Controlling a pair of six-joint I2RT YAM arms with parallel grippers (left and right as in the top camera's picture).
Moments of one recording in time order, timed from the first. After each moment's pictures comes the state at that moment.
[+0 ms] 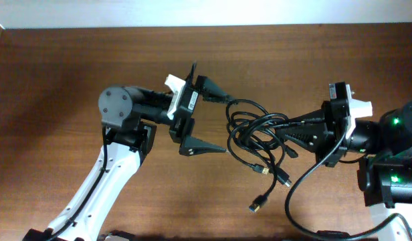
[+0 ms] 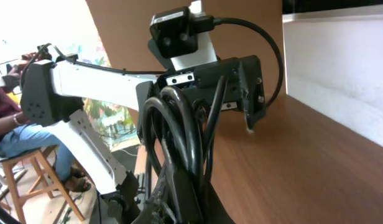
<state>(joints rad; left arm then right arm) -0.29 1.37 1.00 0.90 1.56 -0.47 -0.07 0.96 0.95 0.05 -1.51 0.27</state>
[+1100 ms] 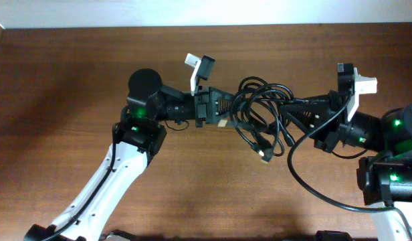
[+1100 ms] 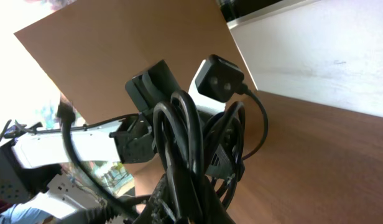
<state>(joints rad) -0.37 1.39 1.01 0.41 1.17 -0.91 -0.07 0.96 0.95 0.12 -1.28 0.60</state>
